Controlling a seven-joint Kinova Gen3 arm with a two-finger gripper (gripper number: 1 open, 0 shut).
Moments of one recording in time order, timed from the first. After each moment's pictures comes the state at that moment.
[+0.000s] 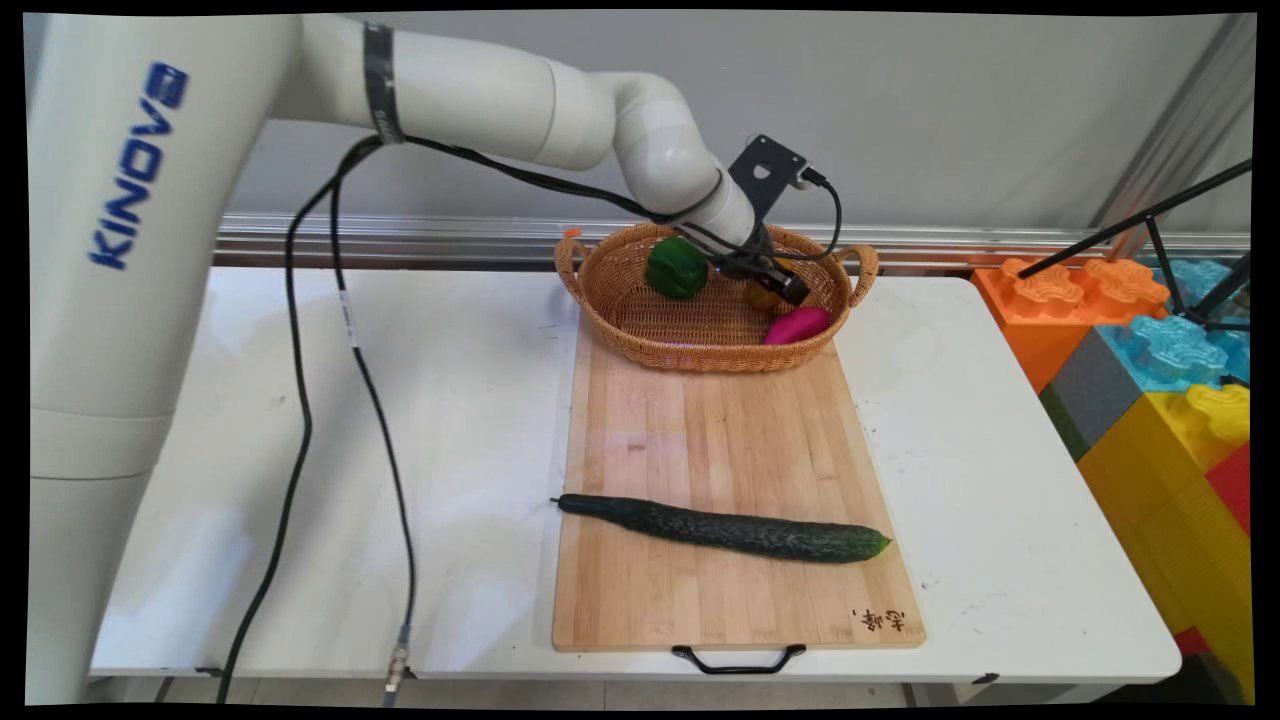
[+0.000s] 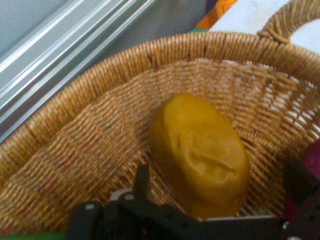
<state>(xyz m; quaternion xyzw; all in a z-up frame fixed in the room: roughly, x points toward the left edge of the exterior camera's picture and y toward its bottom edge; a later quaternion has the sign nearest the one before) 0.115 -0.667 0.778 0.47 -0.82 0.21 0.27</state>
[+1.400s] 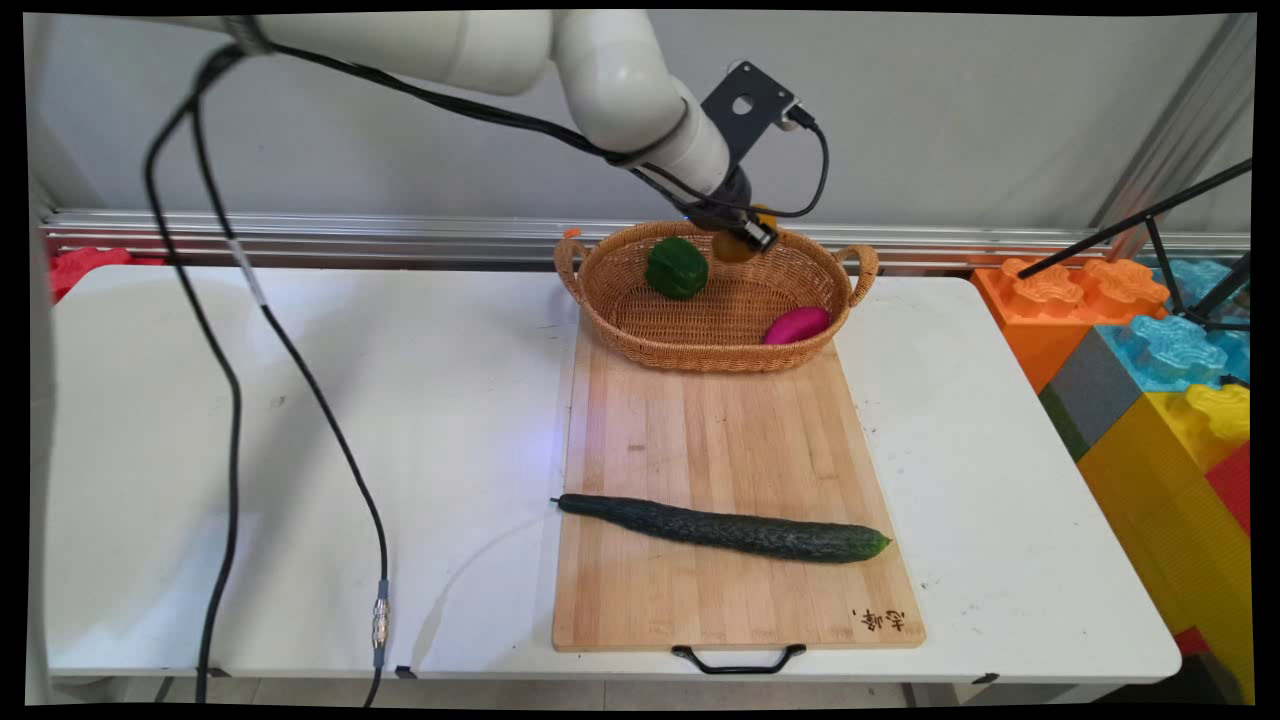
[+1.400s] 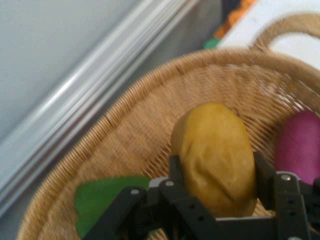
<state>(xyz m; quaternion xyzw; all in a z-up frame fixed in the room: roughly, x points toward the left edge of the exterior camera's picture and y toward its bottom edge) 0.141 -0.610 0.869 0.43 -0.83 0.25 0.25</state>
